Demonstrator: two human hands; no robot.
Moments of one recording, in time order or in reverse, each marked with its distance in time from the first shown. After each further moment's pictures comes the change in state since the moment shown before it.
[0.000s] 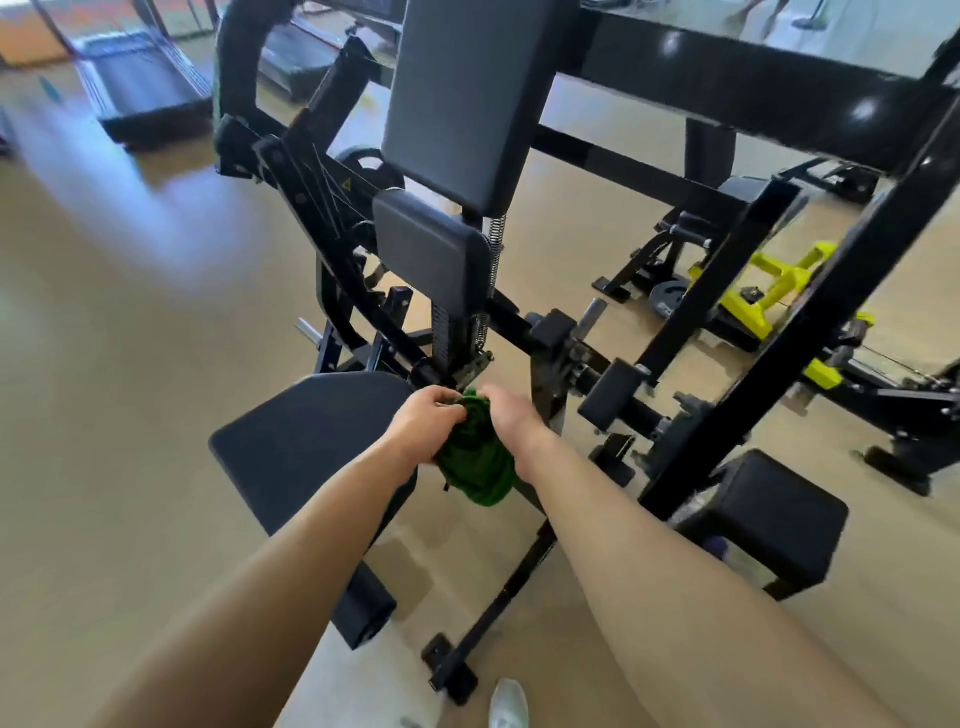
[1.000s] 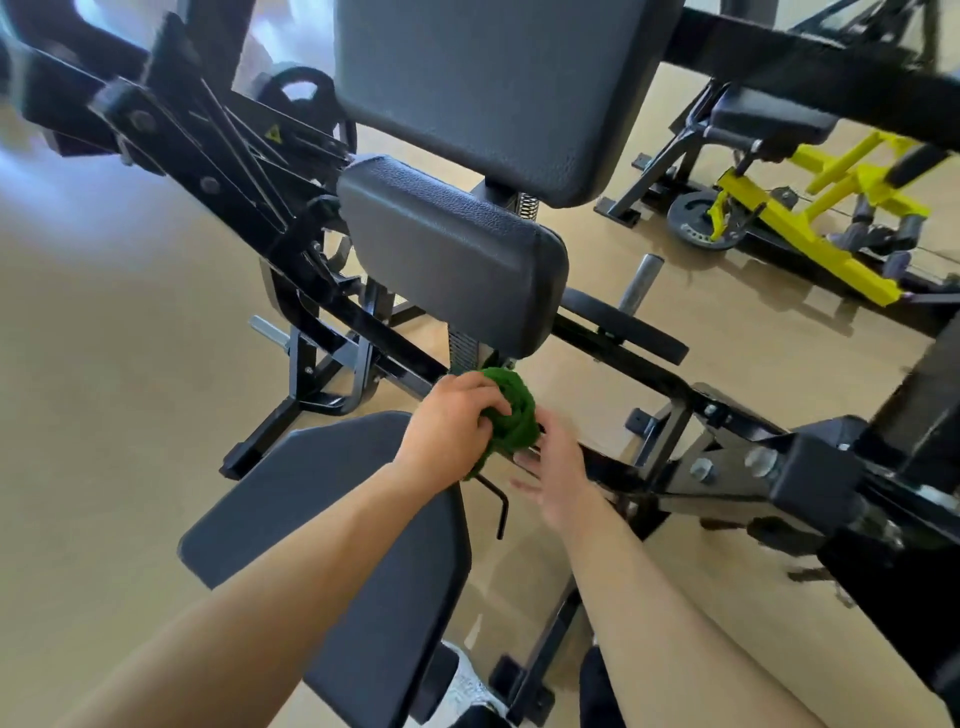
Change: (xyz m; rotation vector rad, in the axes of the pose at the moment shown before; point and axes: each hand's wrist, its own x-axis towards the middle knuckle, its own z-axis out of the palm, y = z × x) left_hand 0.295 -0.023 -0.061 0.618 -0.055 0.797; right_hand 0.240 -0.013 0.083 0.642 0.141 0.213
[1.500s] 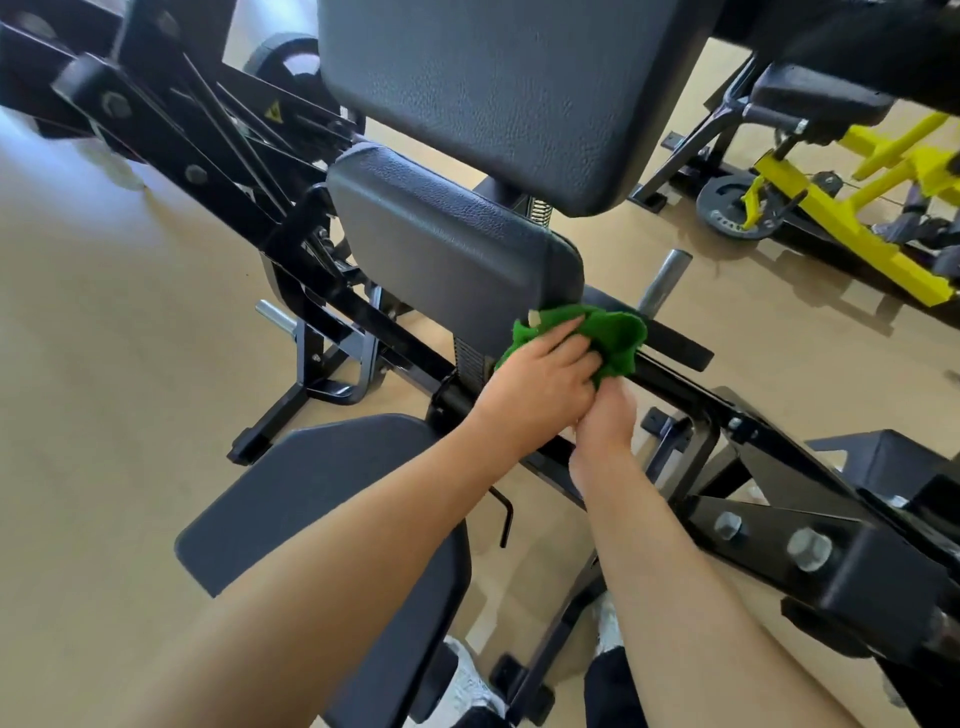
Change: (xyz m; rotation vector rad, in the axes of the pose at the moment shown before) left_hand 0.089 0.041 0.024 0.721 0.123 0.662; right_hand 0.039 -0.070 0.003 0.243 0.203 -0.280
